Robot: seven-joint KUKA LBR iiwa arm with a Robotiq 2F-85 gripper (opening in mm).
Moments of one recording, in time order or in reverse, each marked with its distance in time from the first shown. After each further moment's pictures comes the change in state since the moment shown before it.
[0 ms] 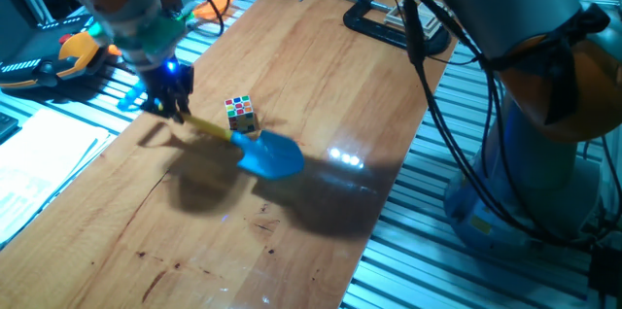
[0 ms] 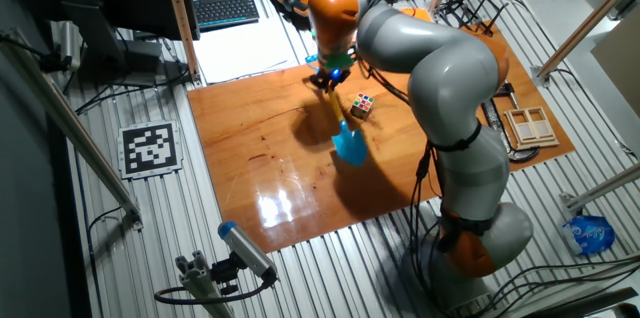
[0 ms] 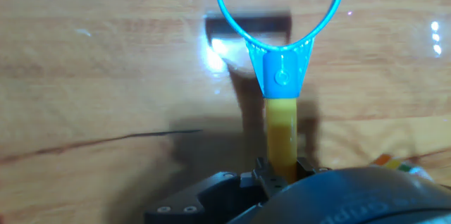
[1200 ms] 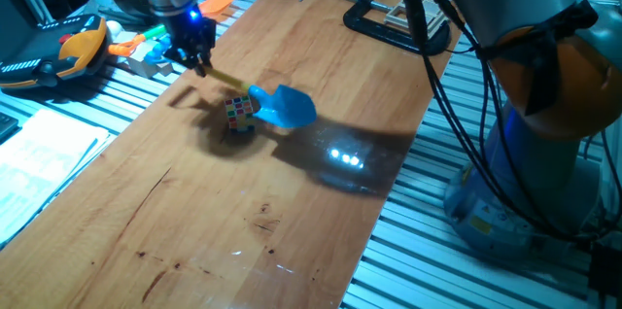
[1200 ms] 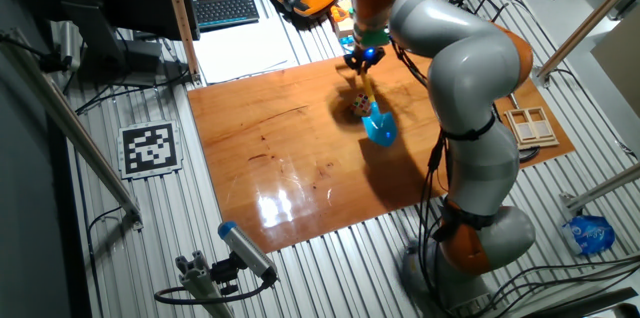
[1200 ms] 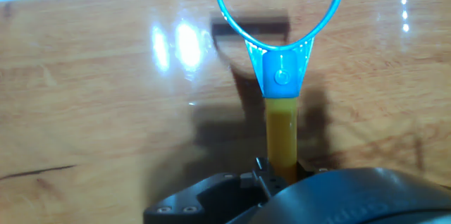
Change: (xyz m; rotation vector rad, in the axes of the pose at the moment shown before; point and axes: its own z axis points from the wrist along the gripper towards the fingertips) arm -0.011 -0.105 -0.019 0.021 0.026 0.096
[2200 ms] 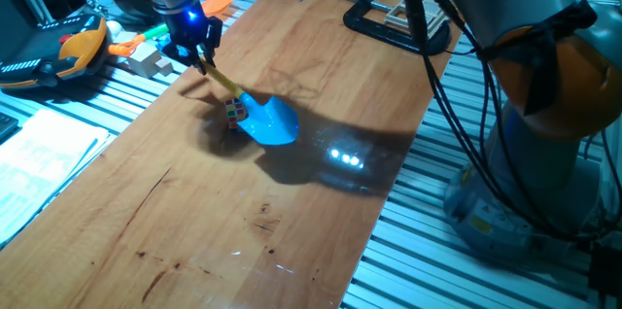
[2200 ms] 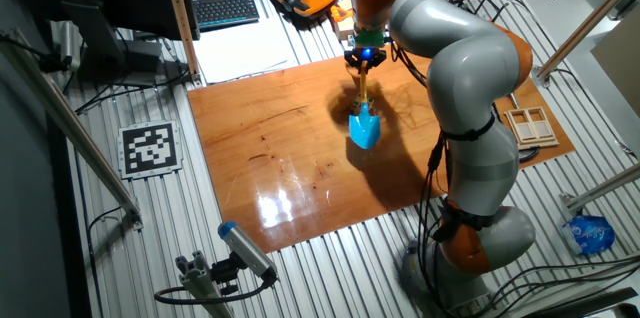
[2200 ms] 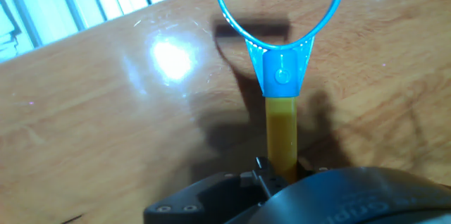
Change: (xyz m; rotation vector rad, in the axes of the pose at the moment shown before) arm 0.000 0.000 0.000 0.008 0.007 0.258
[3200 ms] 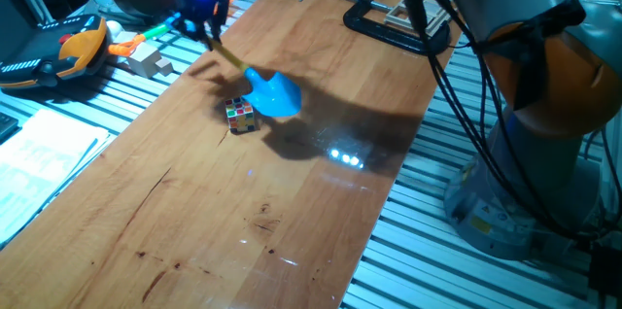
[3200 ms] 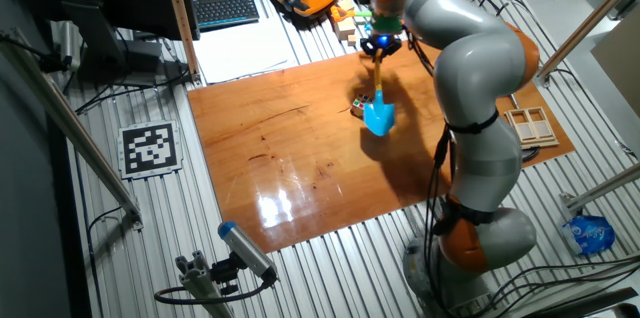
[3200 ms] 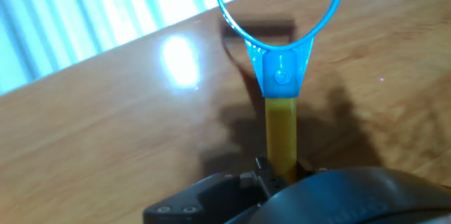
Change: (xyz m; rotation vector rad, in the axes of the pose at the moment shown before) arm -0.045 -0.067 -0.005 -0.026 -0.018 0.029
